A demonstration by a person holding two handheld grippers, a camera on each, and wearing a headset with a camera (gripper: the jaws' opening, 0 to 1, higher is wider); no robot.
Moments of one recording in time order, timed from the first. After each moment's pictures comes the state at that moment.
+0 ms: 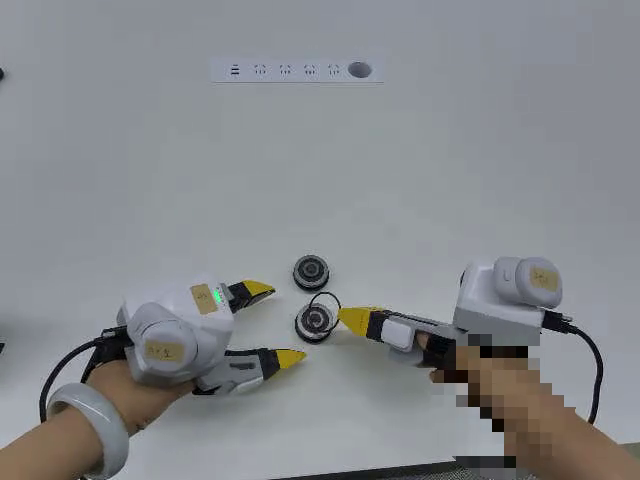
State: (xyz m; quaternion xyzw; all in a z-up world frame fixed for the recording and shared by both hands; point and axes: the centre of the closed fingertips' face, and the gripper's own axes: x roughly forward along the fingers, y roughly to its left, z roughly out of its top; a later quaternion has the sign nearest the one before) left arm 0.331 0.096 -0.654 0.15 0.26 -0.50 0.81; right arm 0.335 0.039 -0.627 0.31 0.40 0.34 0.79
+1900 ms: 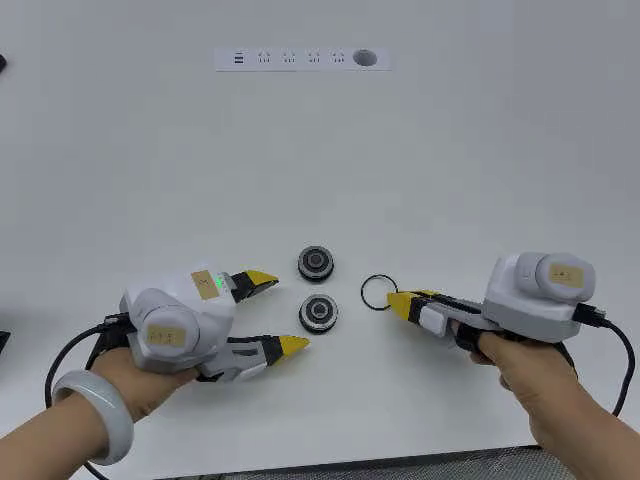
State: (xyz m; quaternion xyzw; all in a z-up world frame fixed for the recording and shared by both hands) left arm 0.333 0.097 -0.654 0.14 0.26 -0.50 0.82; right arm 0.358 -0.021 -0.666 0.18 0.40 0.27 0.86
